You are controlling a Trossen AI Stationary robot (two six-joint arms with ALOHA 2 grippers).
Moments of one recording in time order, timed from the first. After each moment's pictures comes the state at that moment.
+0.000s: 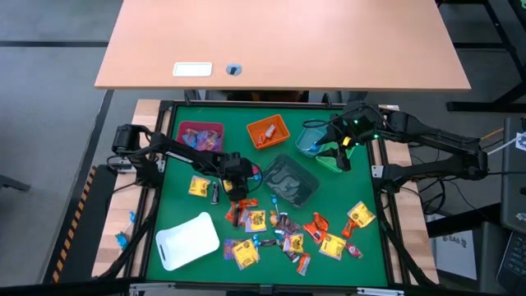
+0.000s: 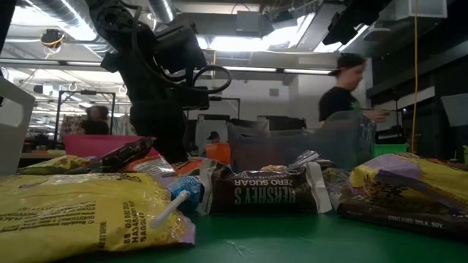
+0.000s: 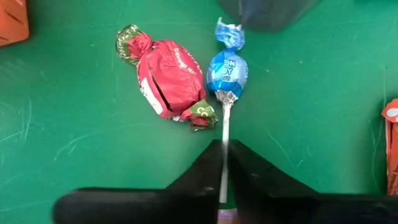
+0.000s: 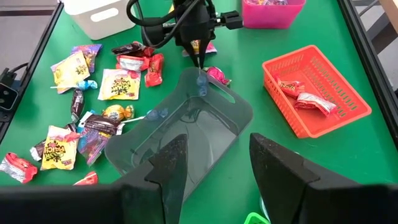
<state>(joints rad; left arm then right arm) 0.03 1.74 0.83 -0.18 -0.13 -0.15 -0.29 1.07 1.13 -0.82 -0.30 -0.21</state>
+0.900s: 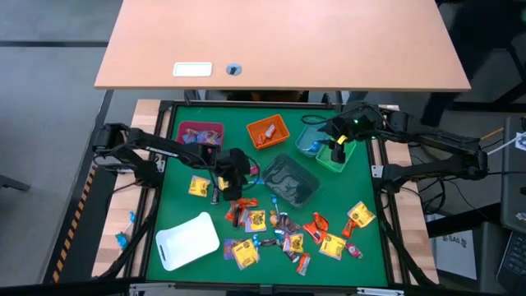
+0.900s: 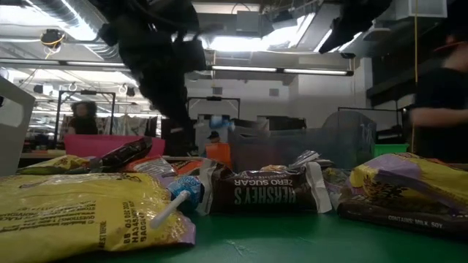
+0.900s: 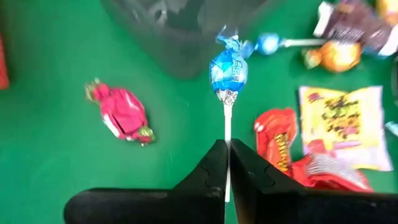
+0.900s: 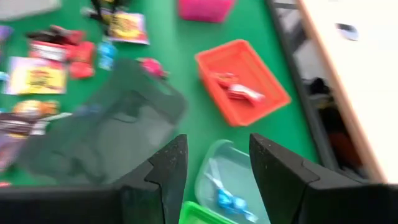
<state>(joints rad) 0.03 1.52 0.87 -0.28 0.09 -0.15 -0.29 1.07 1.13 -0.80 -0.01 -0.27</state>
